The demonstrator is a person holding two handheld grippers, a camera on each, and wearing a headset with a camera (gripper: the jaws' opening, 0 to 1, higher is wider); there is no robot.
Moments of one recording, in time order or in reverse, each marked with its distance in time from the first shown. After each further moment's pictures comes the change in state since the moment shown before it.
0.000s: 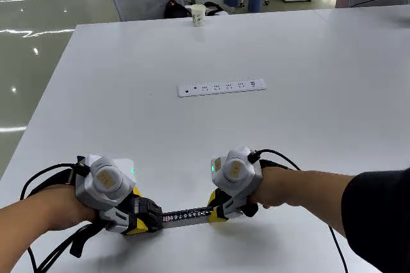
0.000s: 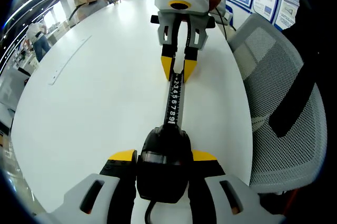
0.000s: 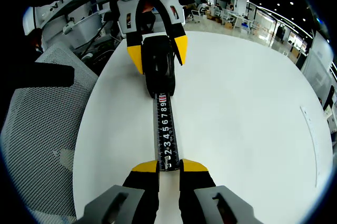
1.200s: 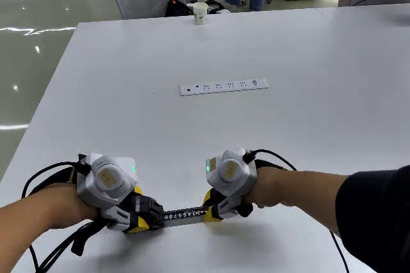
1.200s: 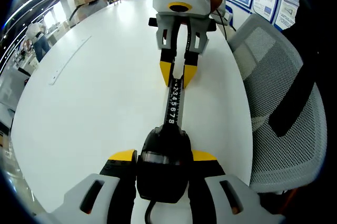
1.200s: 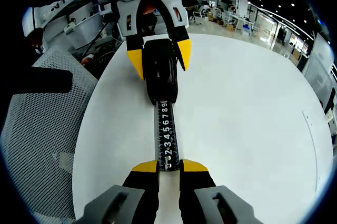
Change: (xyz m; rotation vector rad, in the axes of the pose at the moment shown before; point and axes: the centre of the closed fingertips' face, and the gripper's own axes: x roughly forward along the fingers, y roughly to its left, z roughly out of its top) left arm 0.000 0.001 0.001 0.002 0.001 -0.002; right arm 0.007 0.000 0.011 -0.010 -0.014 0.010
